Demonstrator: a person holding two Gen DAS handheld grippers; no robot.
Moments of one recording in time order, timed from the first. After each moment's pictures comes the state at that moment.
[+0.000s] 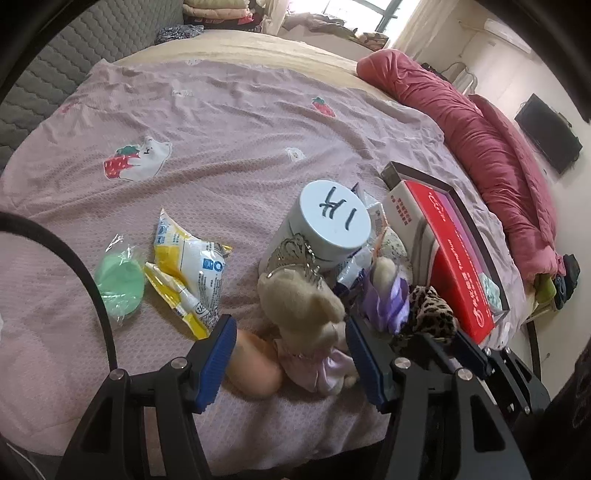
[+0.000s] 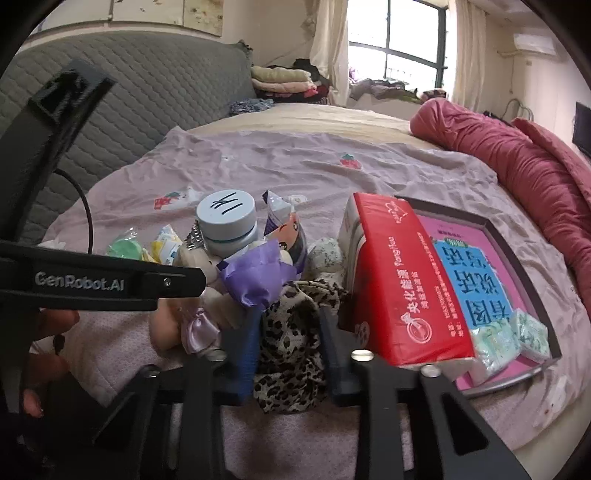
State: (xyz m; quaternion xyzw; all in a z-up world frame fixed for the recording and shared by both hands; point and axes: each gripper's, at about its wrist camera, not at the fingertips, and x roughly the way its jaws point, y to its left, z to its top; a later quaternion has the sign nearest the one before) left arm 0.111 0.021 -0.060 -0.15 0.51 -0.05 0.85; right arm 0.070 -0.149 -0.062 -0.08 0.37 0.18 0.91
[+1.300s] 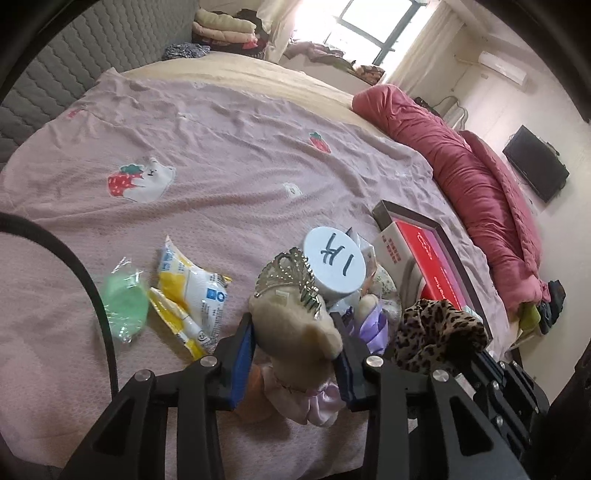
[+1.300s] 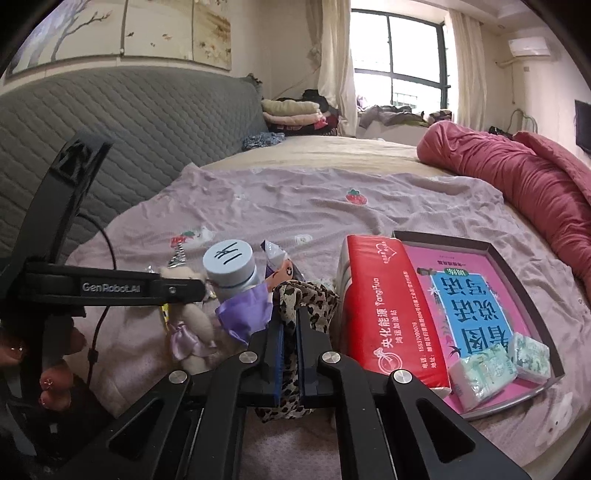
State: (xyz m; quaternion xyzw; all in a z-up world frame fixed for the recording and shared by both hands) left arm 0.106 0.039 -0.051 -0.19 0.45 -0.06 0.87; right arm 0.063 -0.173 -0.036 -0.03 0.32 0.21 0.92
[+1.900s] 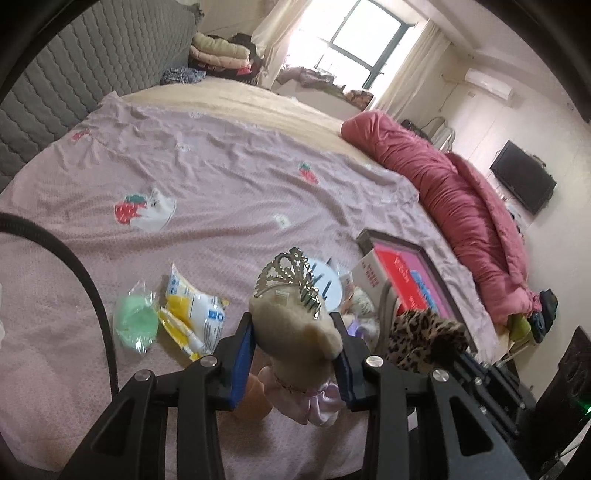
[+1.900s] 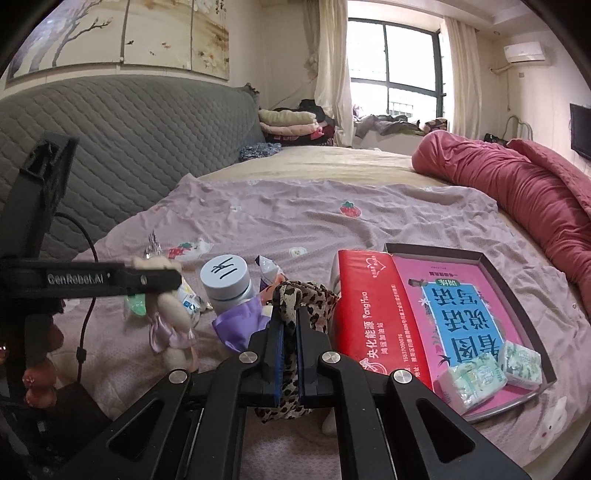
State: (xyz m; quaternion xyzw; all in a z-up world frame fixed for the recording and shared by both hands) left arm 0.088 0.046 -0.022 -0.20 0.39 -0.07 0.90; right arm 0.059 -0.179 -0.026 -0.03 0.30 0.21 0.93
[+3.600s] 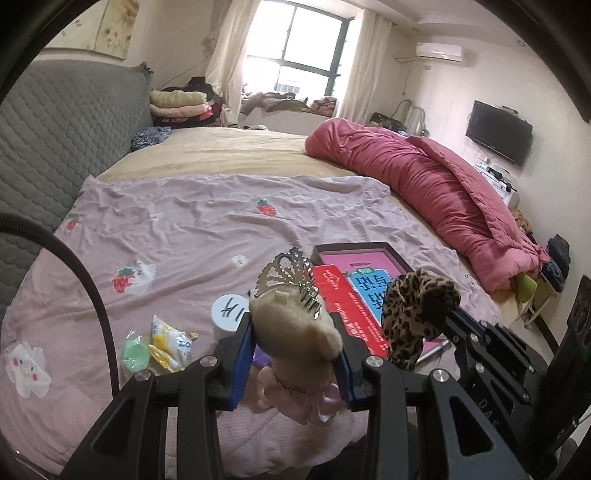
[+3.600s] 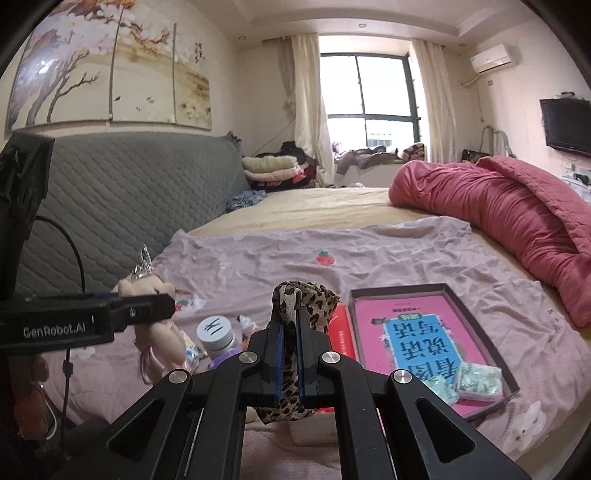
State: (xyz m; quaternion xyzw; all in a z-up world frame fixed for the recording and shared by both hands) left arm 0.041 -0.050 0.072 -0.07 0.35 -0.08 0.93; right arm 0.026 -0.244 0.046 0.03 0.23 0.18 0.96
